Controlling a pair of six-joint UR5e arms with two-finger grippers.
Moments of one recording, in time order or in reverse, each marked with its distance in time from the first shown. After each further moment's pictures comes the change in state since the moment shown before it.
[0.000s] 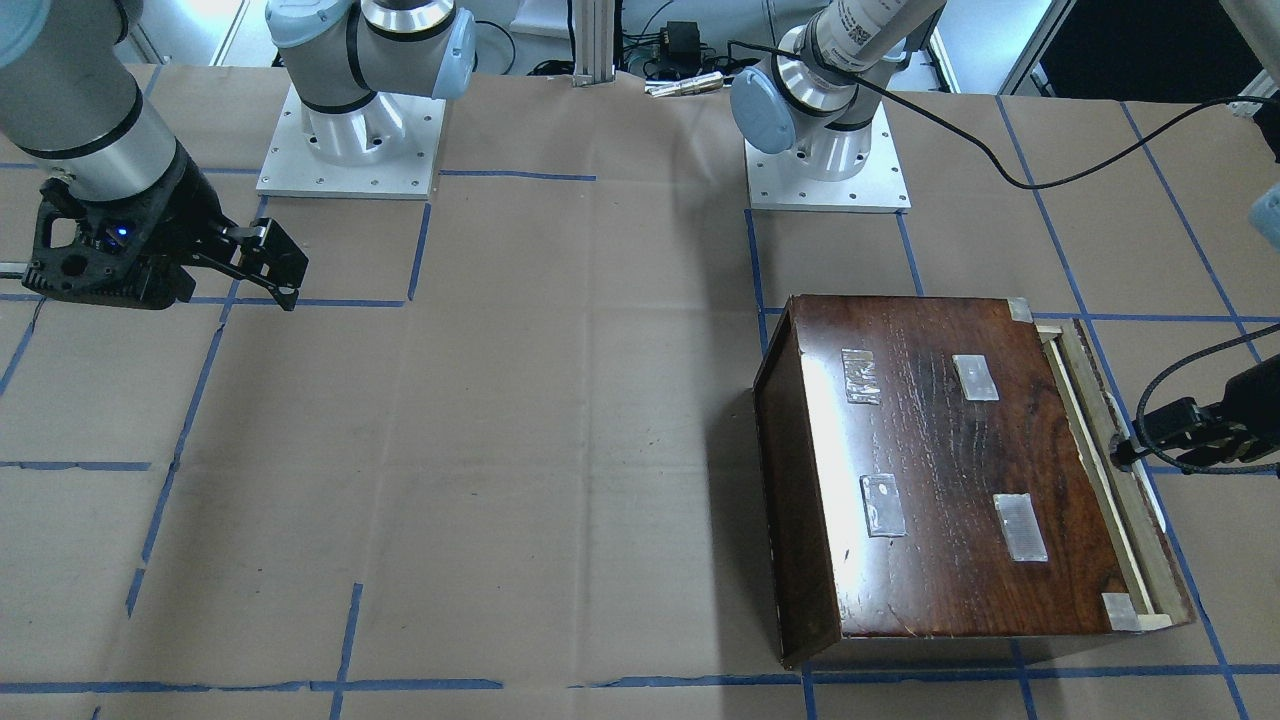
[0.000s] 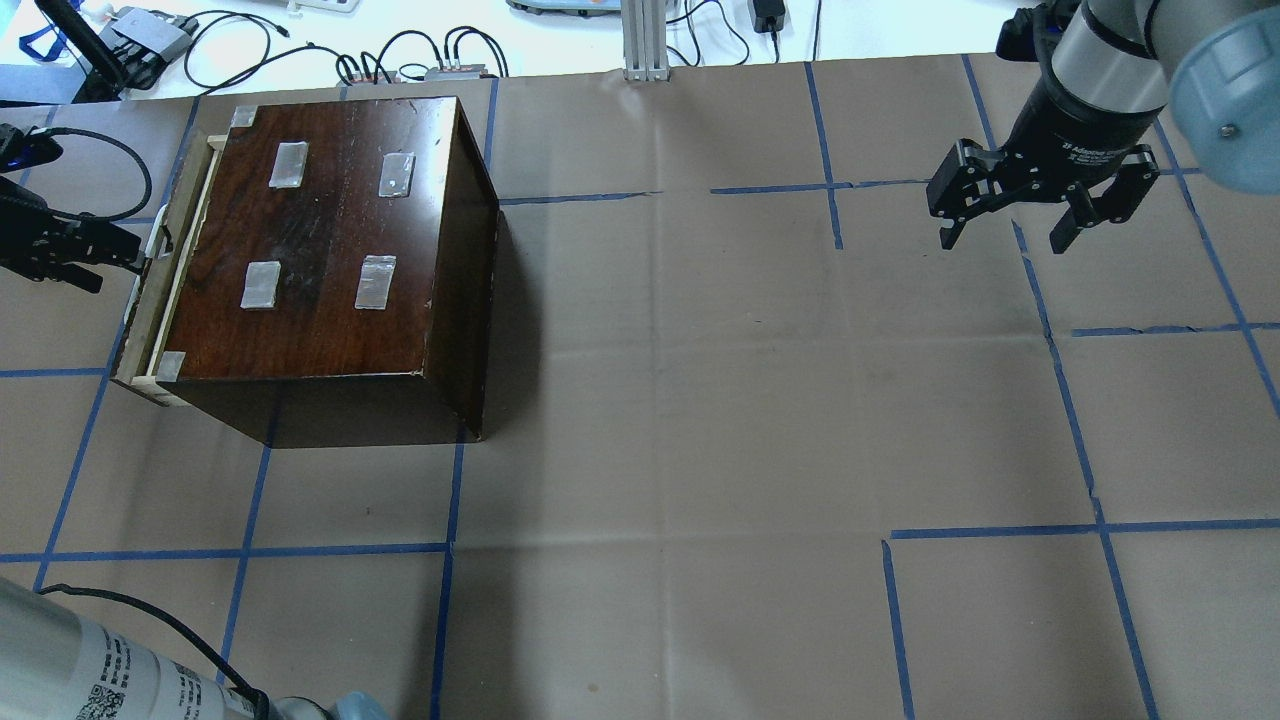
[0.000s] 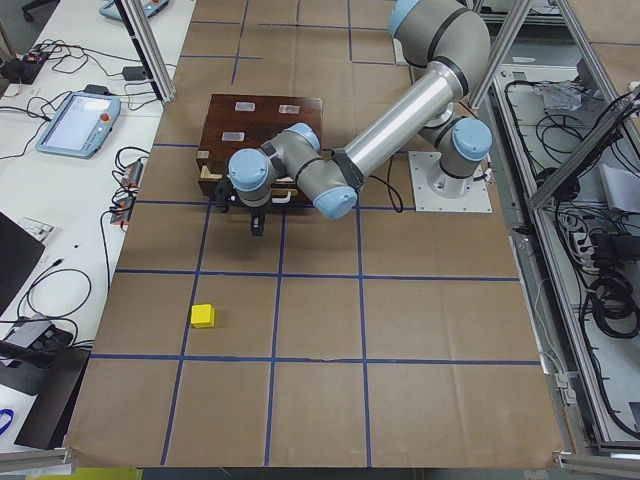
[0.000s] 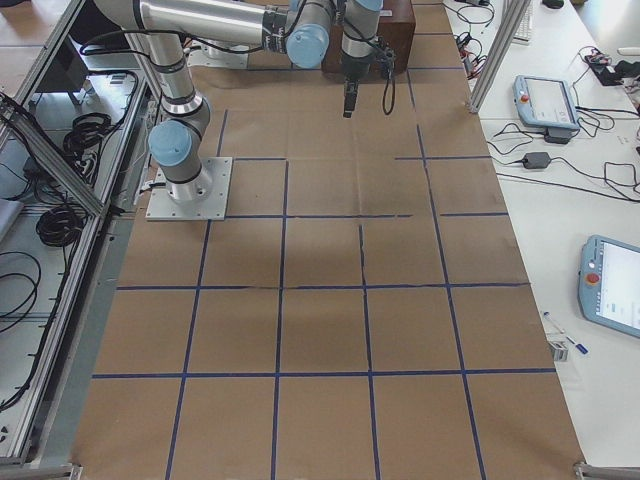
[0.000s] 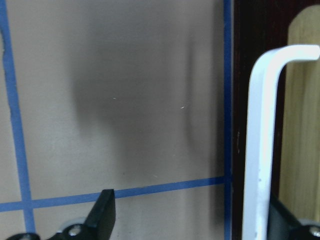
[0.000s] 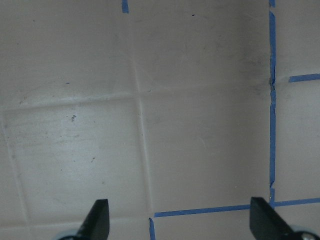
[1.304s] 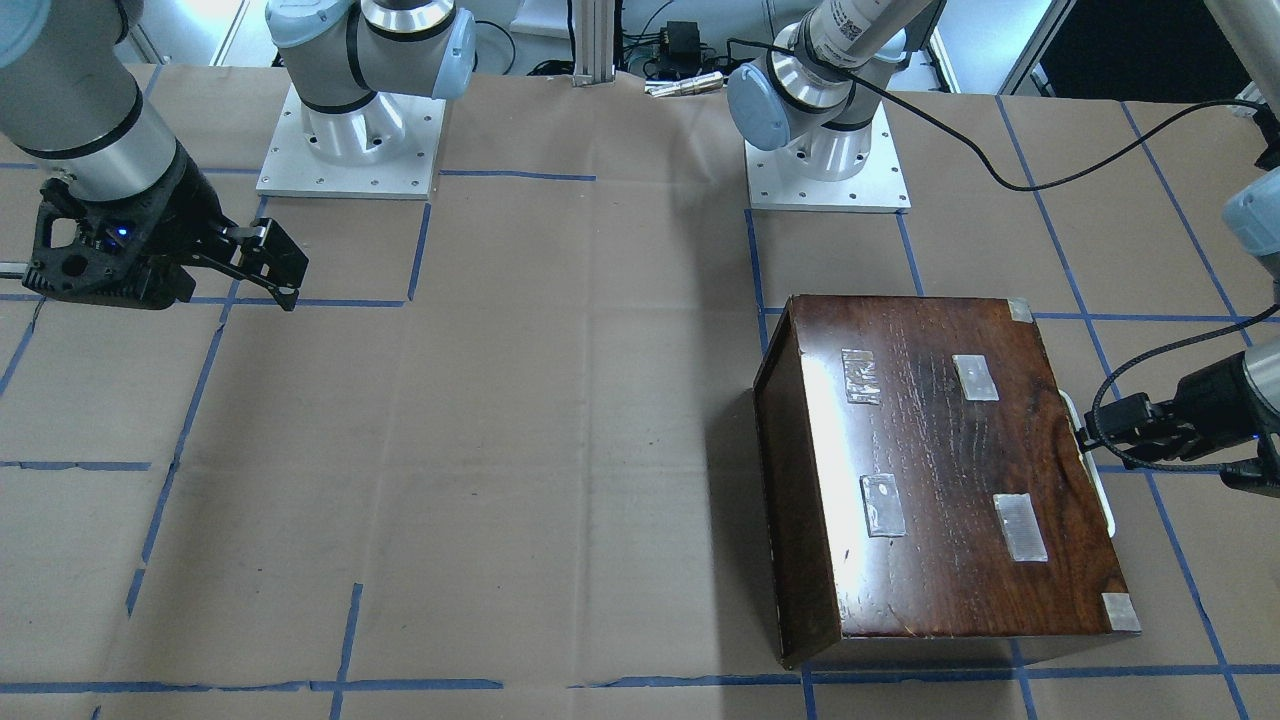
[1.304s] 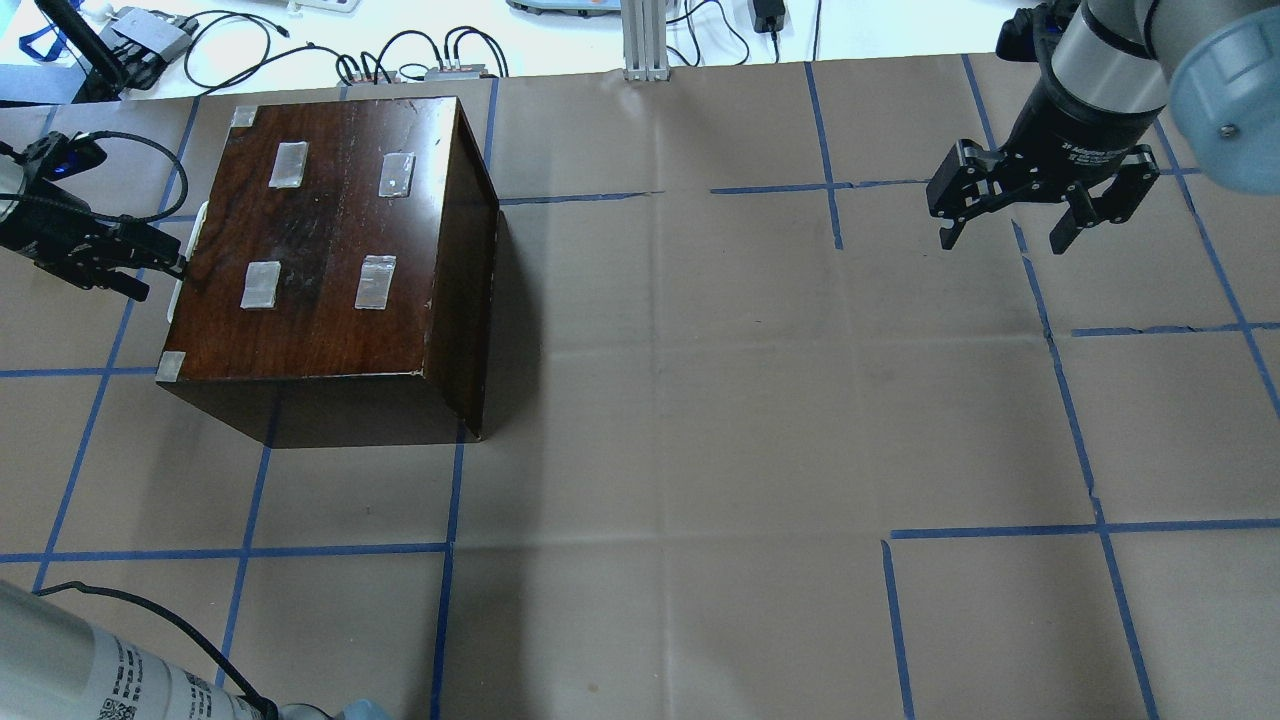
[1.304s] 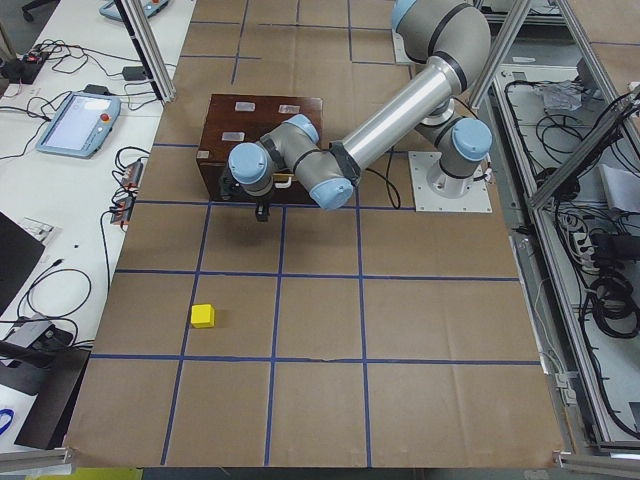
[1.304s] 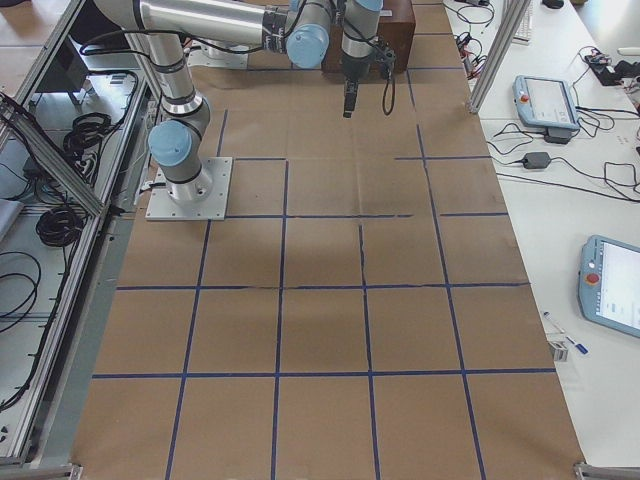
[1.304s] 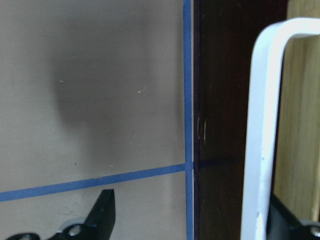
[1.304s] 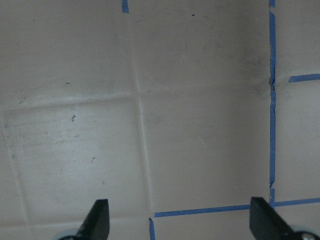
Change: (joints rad) left arm -0.053 0.015 -0.028 -0.073 -0.046 -0.027; right arm 0.000 0.000 0.000 0.000 0.000 0.000
